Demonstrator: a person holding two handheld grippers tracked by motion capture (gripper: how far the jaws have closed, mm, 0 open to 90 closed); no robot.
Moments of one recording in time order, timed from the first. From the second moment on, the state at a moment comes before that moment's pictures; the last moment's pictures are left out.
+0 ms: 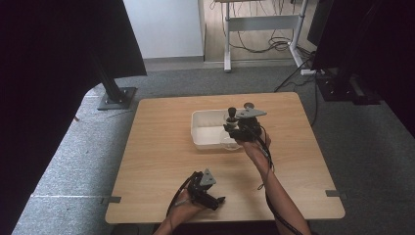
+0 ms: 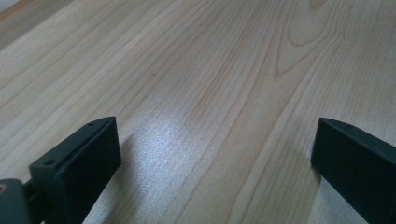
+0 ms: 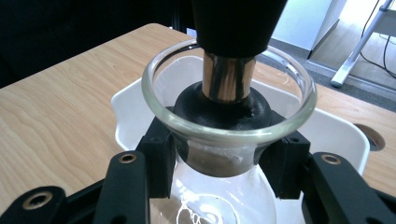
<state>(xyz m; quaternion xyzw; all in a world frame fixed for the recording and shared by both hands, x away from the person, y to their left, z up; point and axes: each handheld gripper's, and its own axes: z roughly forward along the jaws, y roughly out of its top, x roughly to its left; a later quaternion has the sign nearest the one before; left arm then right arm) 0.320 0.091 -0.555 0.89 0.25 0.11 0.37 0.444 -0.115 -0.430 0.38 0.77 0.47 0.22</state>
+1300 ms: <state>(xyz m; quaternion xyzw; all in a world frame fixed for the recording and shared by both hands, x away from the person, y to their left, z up) 0.320 0.091 -0.555 0.89 0.25 0.11 0.37 0.508 -0.054 -0.459 0.36 0.78 0.47 0.22</state>
